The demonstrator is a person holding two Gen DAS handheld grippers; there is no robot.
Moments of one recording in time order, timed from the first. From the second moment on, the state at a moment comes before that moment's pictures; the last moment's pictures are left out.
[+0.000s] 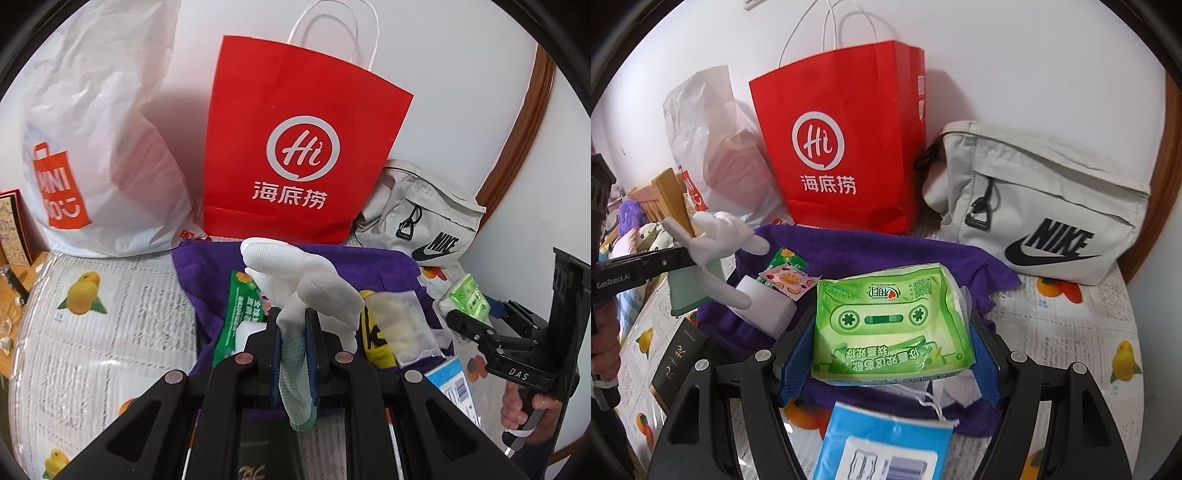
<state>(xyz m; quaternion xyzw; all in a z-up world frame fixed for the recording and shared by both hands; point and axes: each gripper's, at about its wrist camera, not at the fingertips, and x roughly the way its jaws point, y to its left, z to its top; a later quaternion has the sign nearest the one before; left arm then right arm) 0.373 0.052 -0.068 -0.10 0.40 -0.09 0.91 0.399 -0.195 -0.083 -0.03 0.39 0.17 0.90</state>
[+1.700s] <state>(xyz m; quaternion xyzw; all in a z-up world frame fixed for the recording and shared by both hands) 0.395 0.055 -0.082 -0.09 0.42 -0.04 0.90 0.416 -0.190 -0.095 0.00 0.41 0.16 0.90</state>
